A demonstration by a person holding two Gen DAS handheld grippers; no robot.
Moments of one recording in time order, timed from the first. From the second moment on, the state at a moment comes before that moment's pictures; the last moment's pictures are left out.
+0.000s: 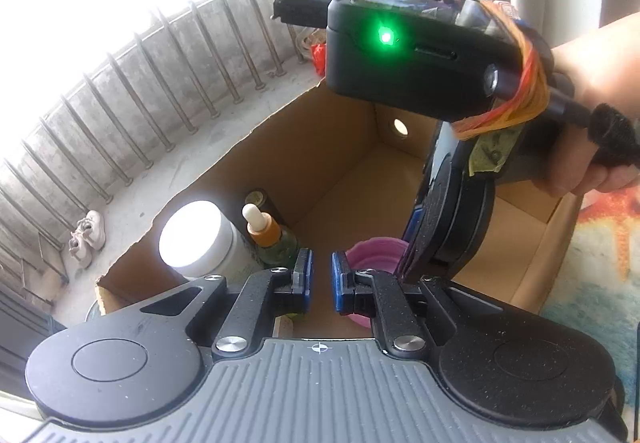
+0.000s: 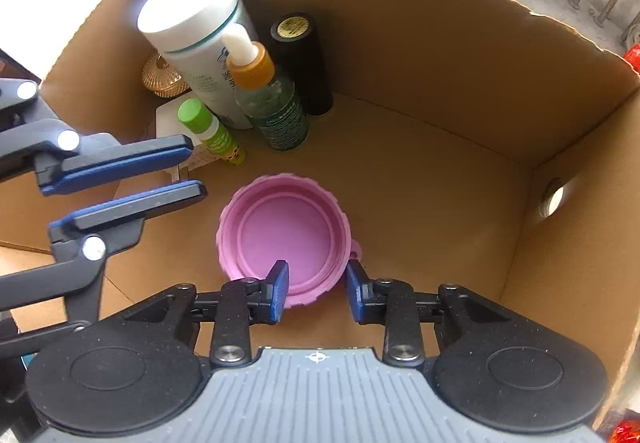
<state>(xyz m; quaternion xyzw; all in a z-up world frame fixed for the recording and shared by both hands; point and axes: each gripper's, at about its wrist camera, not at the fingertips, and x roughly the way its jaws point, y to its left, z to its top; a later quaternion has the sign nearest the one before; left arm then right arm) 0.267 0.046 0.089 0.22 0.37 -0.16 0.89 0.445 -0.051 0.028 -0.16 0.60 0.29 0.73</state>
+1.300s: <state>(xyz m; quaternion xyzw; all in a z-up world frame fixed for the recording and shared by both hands) 0.311 0.055 0.040 0.22 0.50 -0.16 0.82 0.438 -0.029 0.045 -0.14 0.60 0.31 0.72</state>
